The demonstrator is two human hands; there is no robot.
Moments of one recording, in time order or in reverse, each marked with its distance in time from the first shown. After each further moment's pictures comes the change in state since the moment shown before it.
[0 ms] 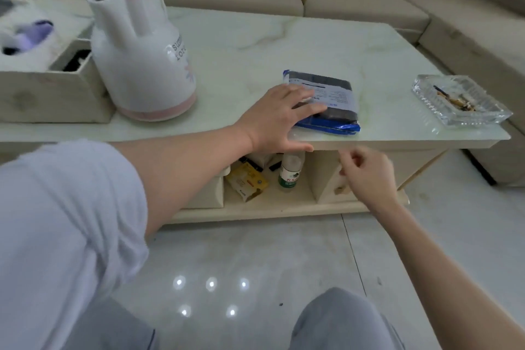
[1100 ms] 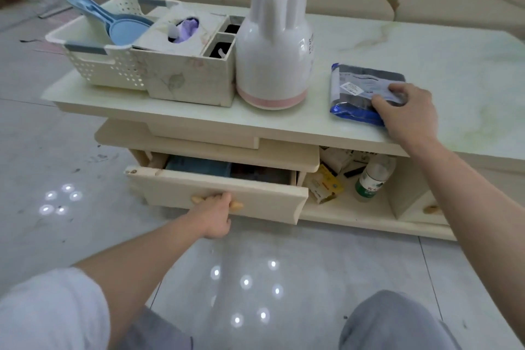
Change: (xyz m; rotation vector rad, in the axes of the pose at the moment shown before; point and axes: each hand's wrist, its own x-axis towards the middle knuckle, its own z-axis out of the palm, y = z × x) left_hand -0.336 -0.017 0.037 -0.268 -0.732 -0.969; right_hand 0.051 -0.141 0.079 0.016 0.057 -0.126
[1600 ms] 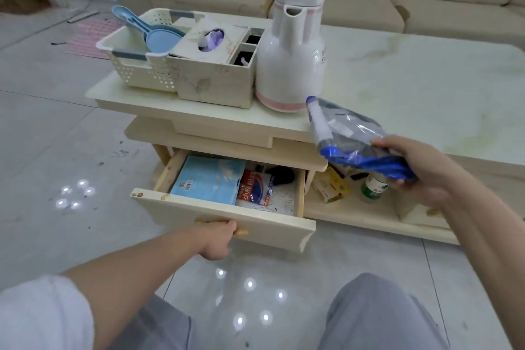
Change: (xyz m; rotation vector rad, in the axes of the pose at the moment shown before) left_hand -0.069 -0.005 0.012 0.027 -0.307 0.040; right_hand -0.102 -0.040 -0.063 0.670 -0.632 0.512
